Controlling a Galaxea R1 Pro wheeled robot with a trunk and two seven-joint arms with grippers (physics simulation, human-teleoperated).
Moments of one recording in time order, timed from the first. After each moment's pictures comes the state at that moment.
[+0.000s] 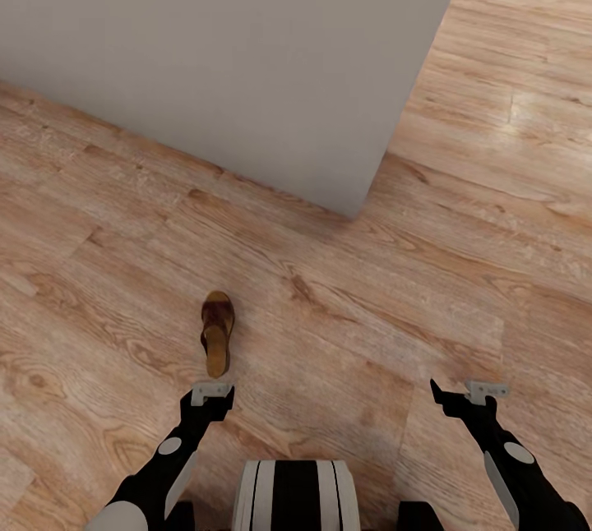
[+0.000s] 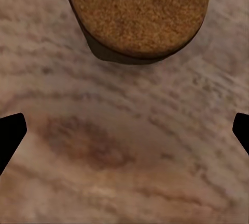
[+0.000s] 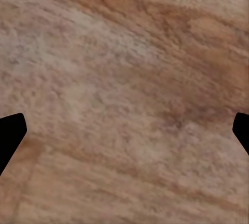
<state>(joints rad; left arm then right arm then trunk) -0.54 -0.04 0.05 -0.46 -0.03 -0.25 -0.03 -0.41 -0.19 -0.25 -0.76 -0.02 -0.13 0.17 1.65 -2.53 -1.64</state>
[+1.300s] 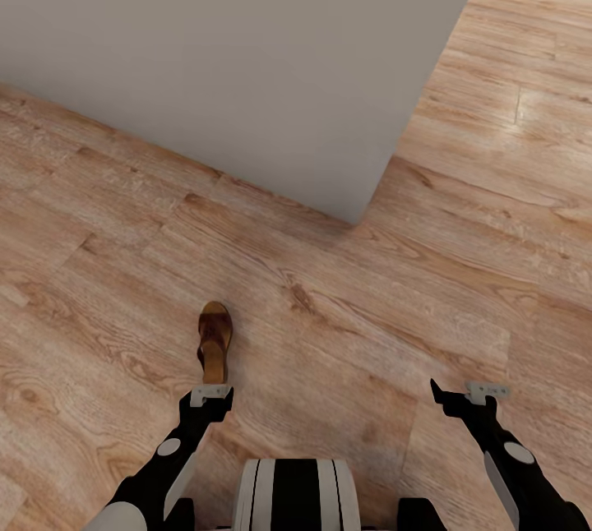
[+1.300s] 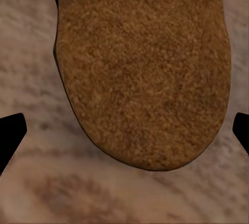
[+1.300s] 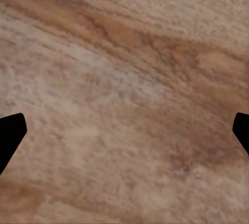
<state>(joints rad) -0.54 -0.03 0.05 -0.45 -0.03 -0.25 -0.03 -0.41 -0.19 -0.25 -0.76 -0.02 -0.13 0.17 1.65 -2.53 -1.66</state>
